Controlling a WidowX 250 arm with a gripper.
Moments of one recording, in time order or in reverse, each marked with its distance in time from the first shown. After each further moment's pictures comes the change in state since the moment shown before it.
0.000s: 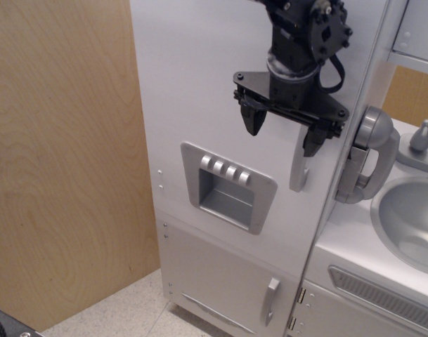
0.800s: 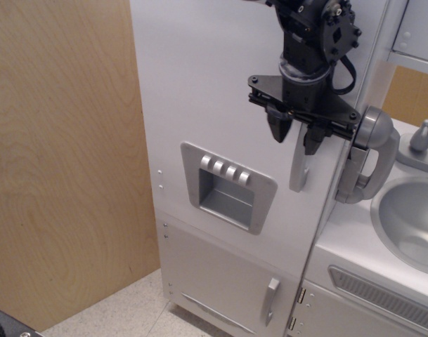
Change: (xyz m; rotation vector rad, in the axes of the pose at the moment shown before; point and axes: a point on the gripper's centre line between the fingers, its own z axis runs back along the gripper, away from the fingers) arm 0.008 -0.004 -0.008 -0.047 0.009 -0.044
